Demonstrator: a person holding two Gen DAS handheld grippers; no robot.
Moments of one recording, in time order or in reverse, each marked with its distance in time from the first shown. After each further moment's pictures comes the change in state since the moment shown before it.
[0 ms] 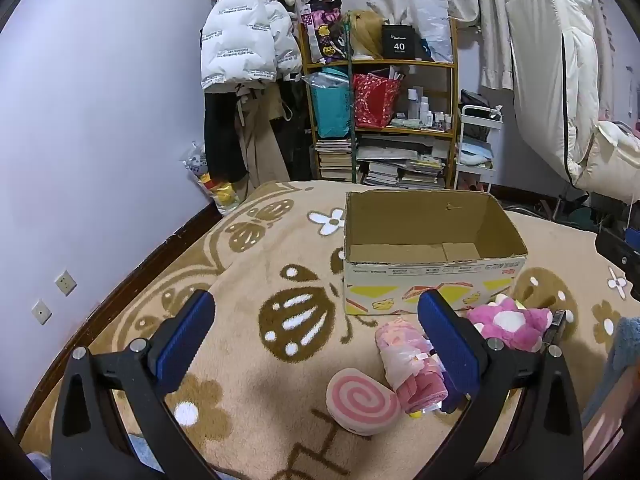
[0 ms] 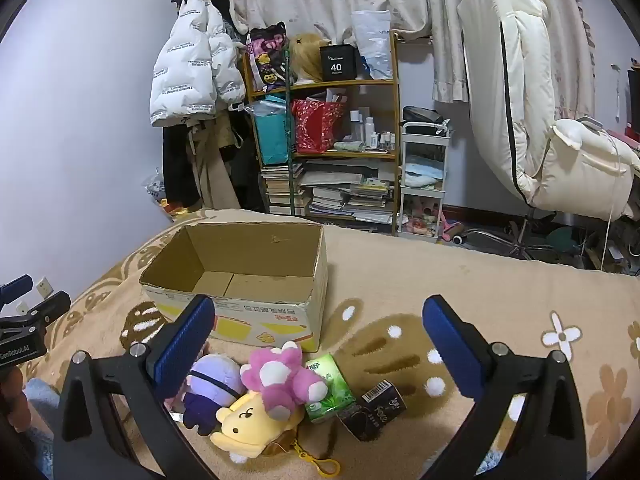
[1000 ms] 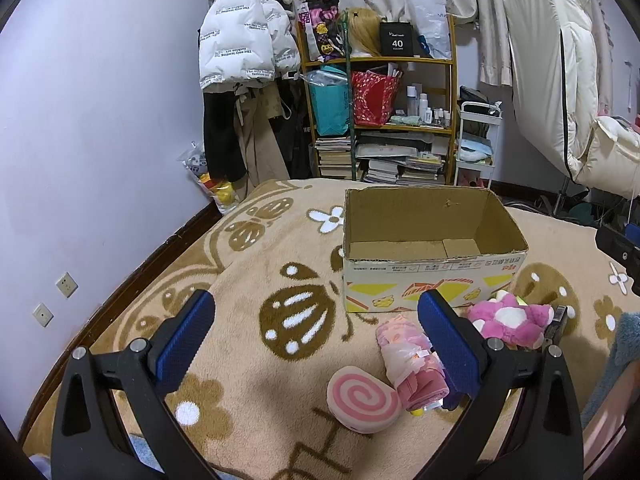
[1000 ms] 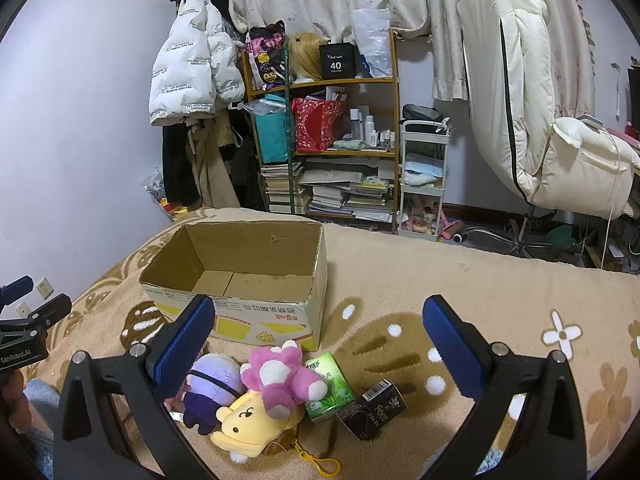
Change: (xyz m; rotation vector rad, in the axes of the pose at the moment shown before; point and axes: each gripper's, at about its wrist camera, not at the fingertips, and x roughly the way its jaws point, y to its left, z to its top) left arm 0.002 -0.001 -0.001 0.009 0.003 0.001; right arm 0.001 0.000 0.000 -0.001 0.004 -0.002
